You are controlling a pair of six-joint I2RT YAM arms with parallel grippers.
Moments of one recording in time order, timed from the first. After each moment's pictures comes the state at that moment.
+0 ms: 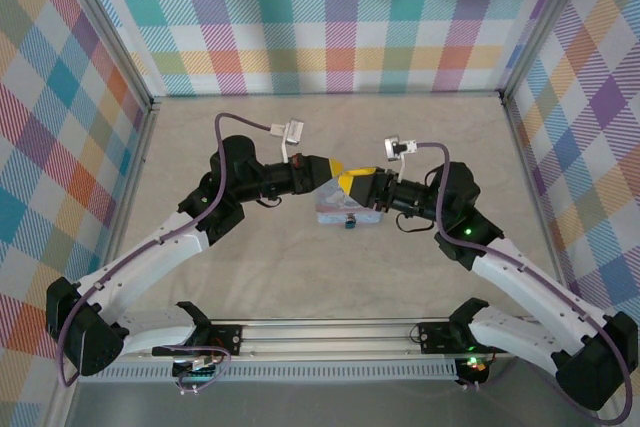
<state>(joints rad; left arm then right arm) -0.69 1.18 1.04 0.08 0.59 -0.97 0.65 0.95 0.78 0.24 -0.59 0.81</state>
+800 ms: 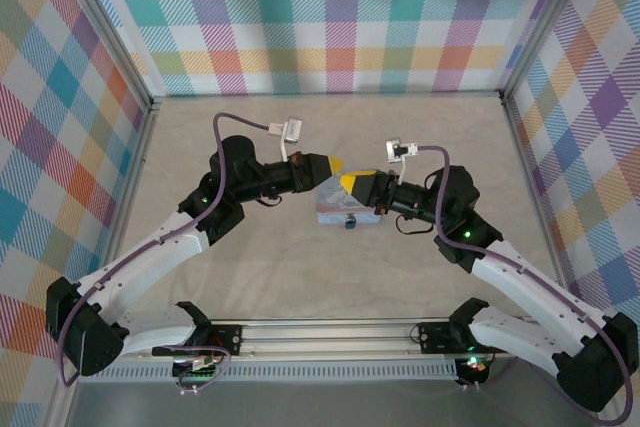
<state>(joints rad) -0.69 1.18 1.03 0.09 0.56 -0.97 0.66 0.93 0.75 0.25 -0.56 0.81</state>
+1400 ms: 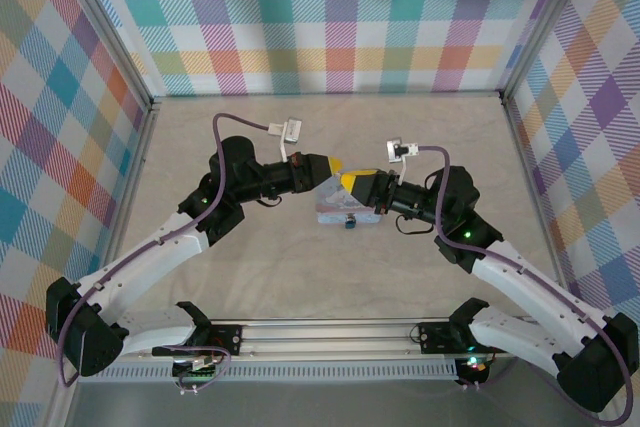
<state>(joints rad) -0.69 1.17 1.03 0.10 0.56 -0.97 0.66 0.93 0.75 0.25 -0.55 0.80</state>
